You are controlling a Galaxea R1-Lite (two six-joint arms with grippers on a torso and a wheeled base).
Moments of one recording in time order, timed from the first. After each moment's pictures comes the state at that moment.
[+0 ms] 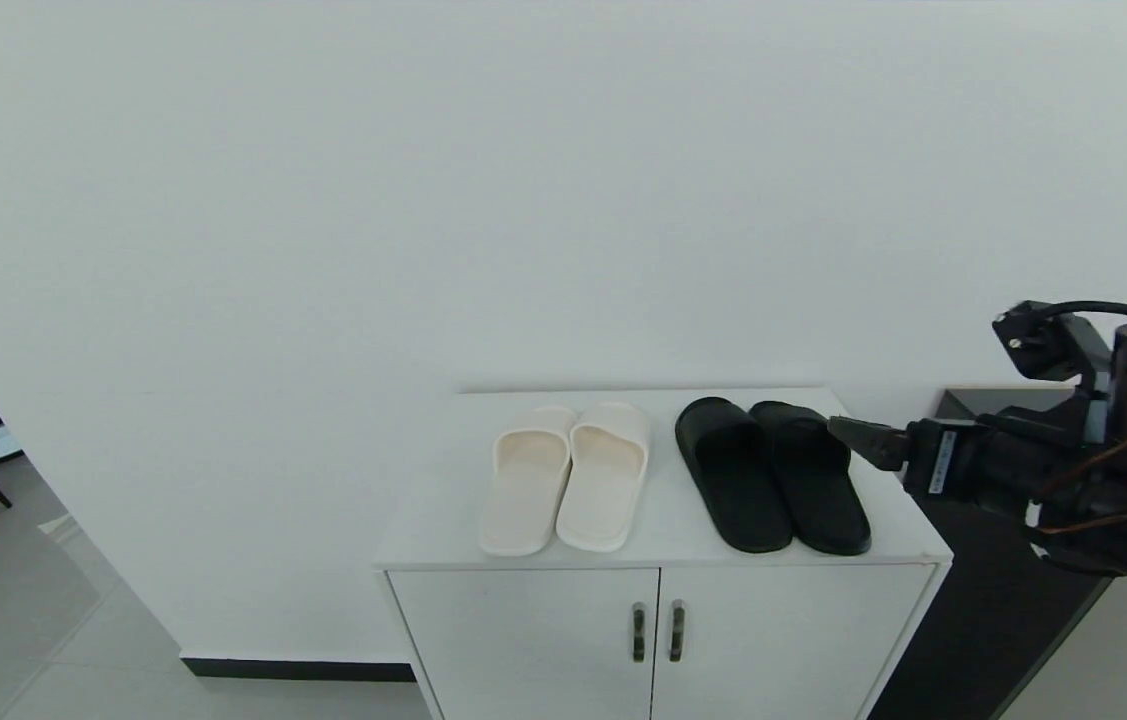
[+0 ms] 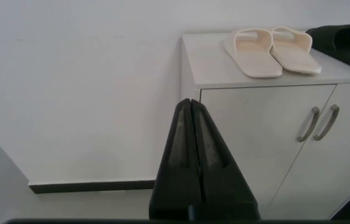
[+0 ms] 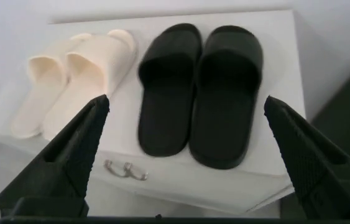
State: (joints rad) left arm 0.00 0.00 0.00 0.00 -0.01 0.02; right arm 0.49 1.50 -0.66 -0.56 -0.20 0.28
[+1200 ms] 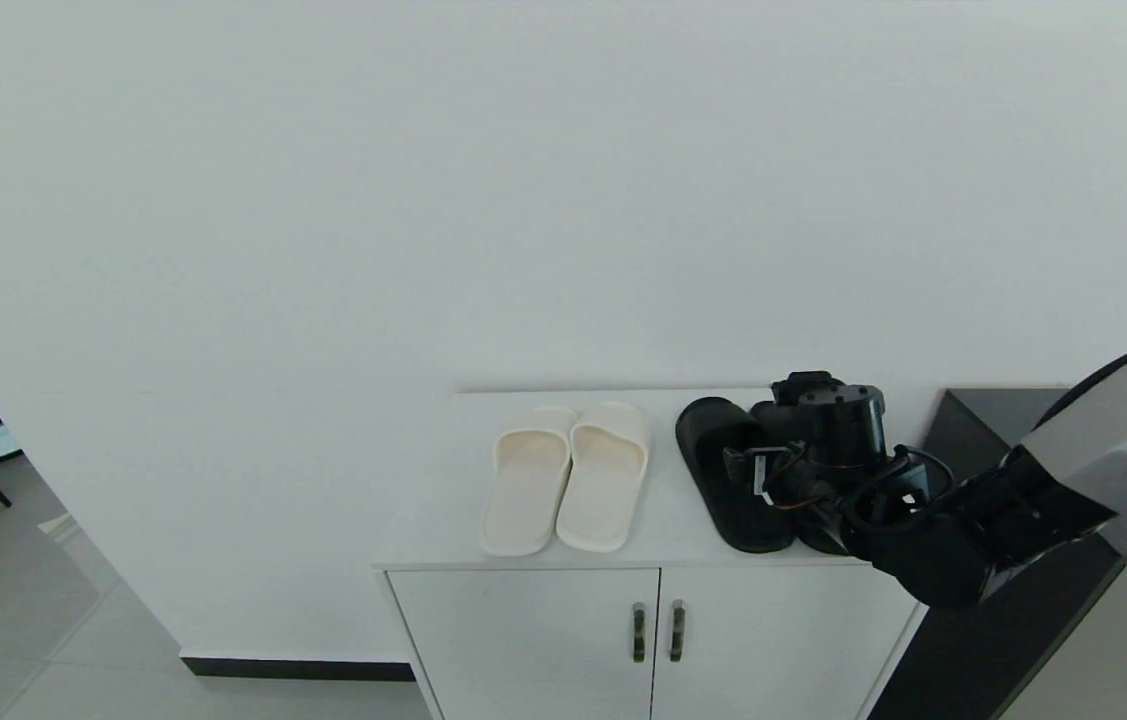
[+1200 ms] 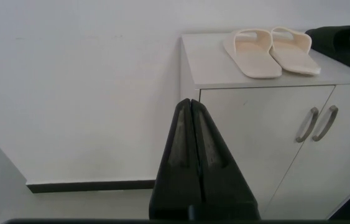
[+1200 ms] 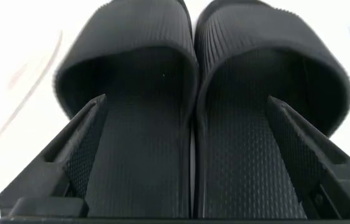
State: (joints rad) left arm 0.00 0.00 0.00 0.00 -0.01 0.01; right arm 0.52 2.13 -0.98 -0.78 -0.40 0.19
